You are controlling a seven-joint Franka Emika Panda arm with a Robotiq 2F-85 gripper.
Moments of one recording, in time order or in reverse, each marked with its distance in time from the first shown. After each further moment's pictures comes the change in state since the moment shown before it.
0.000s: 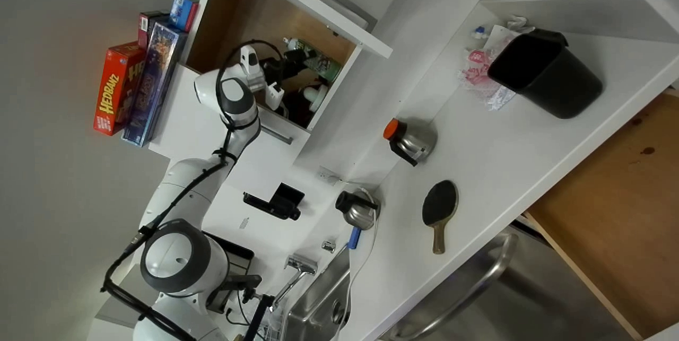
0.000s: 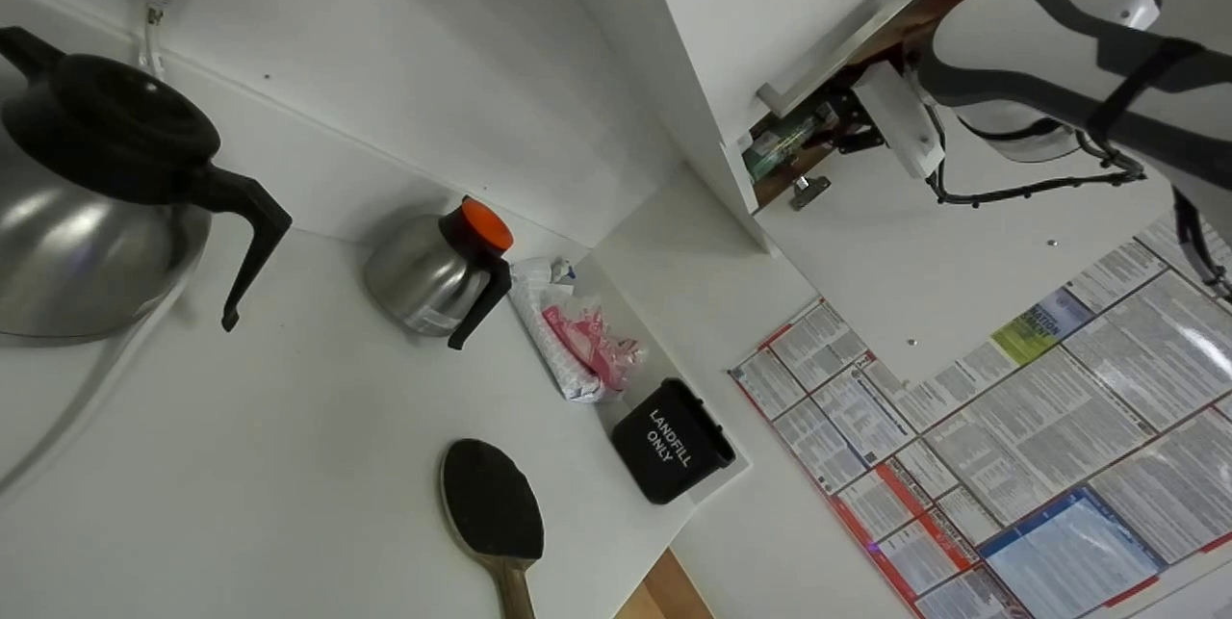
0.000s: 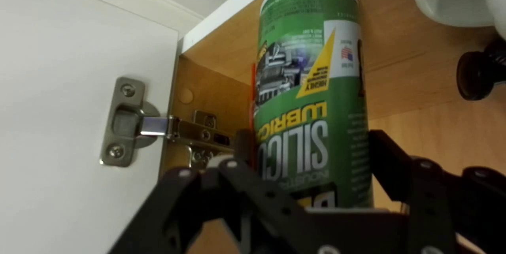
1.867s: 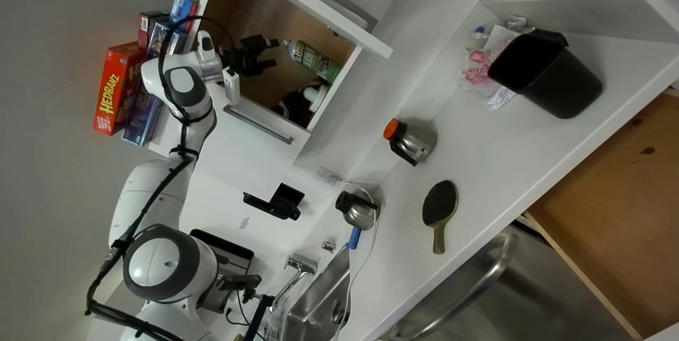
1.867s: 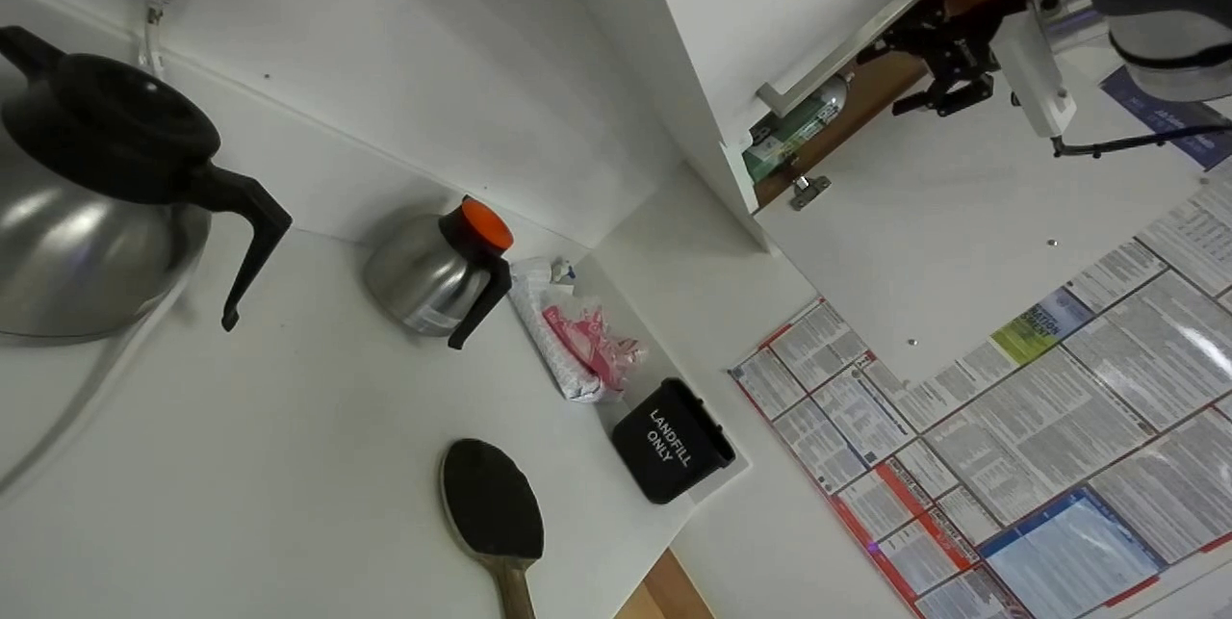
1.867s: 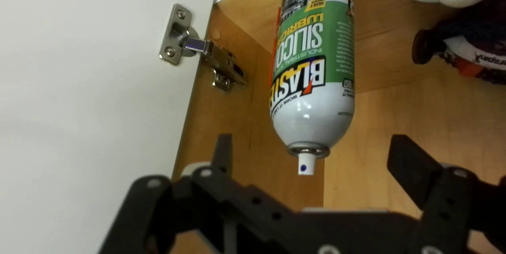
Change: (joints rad) arm -0.040 -0.080 0.026 0.195 0.034 -0.278 -0.232
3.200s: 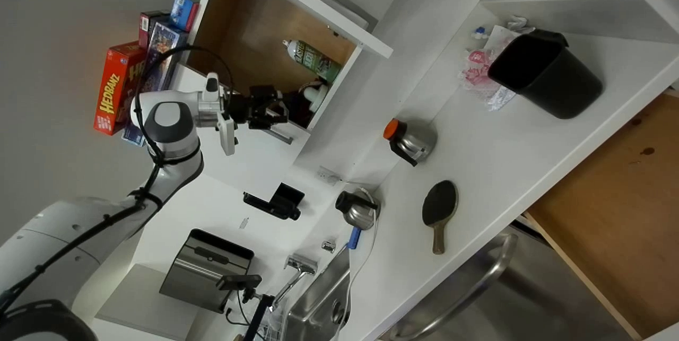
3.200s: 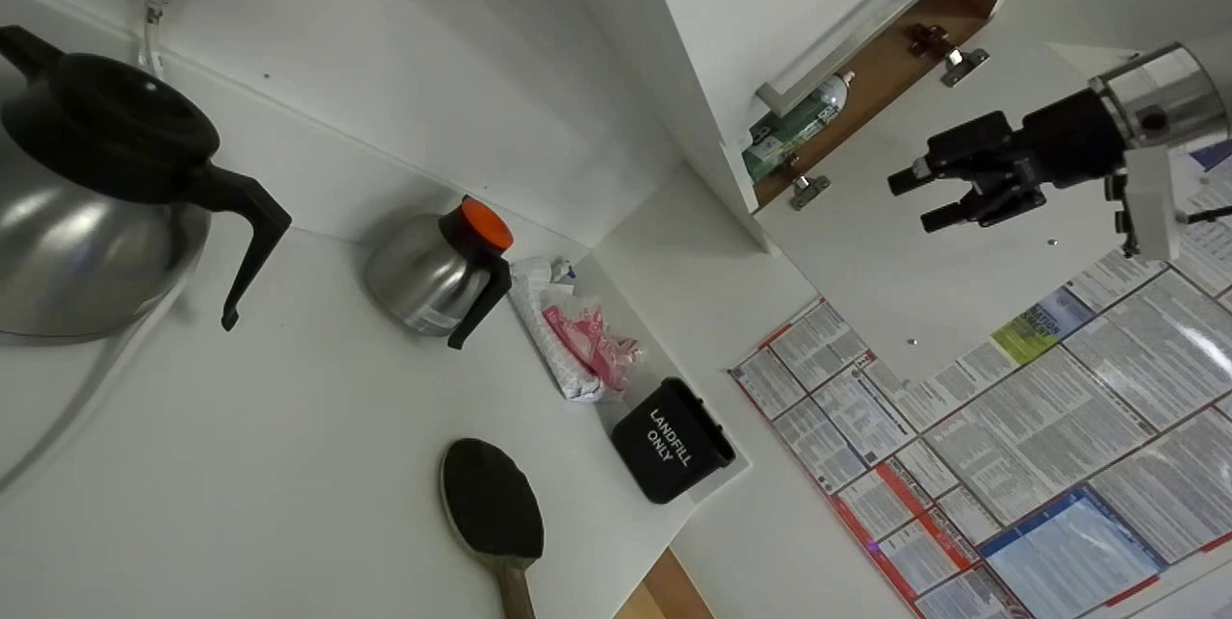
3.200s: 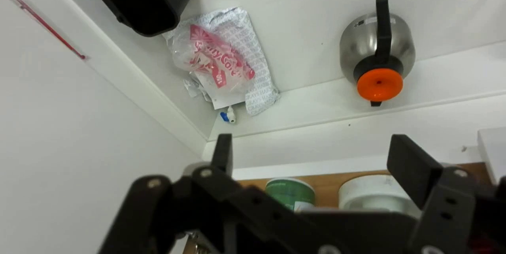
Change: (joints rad) arm 0.047 -0.644 0.302 -0.854 -0.447 -0.005 0.026
